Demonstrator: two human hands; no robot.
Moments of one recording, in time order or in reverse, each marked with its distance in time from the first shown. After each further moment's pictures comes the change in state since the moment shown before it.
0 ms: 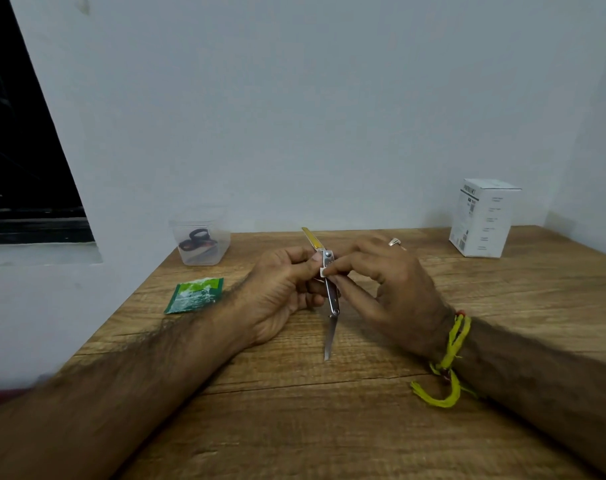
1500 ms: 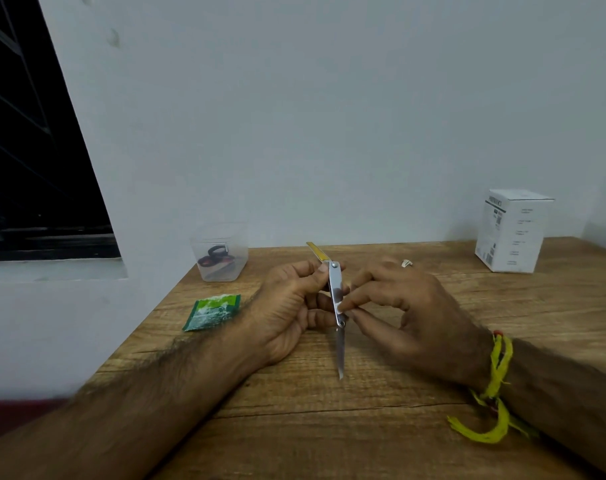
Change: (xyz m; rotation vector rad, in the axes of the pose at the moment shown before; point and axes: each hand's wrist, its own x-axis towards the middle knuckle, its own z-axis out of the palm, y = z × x) left_hand 0.000 0.001 -0.005 -0.046 0.035 0.005; right_hand -0.003 -0.004 -0.009 0.117 -0.115 -0.039
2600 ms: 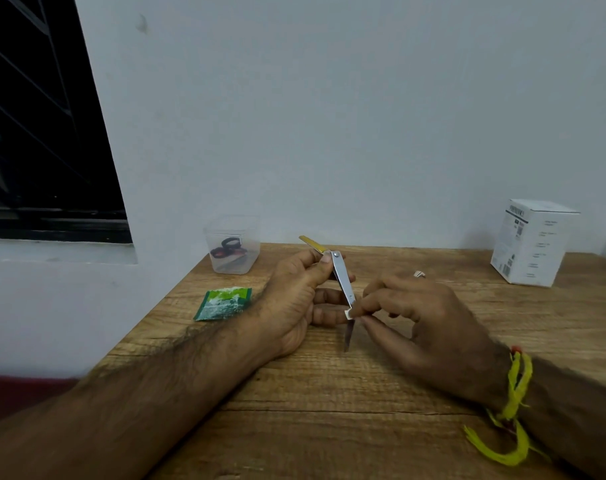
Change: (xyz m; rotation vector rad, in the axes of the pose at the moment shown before) left_hand 0.003 0.002 -0.002 -0.004 0.135 0.031; right_hand -0.002 -0.008 -0.001 -0.049 -0.110 0.061
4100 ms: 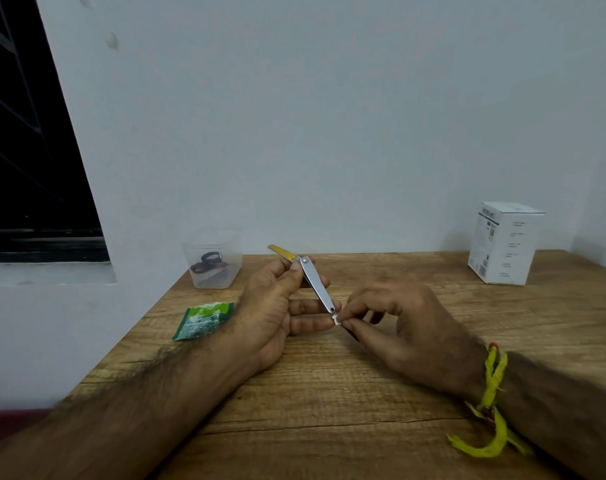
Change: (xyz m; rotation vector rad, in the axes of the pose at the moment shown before) left_hand -0.001 0.002 -0.001 -0.036 0.058 0.012; right_hand 0.002 0.005 -0.005 0.164 -0.007 0.142
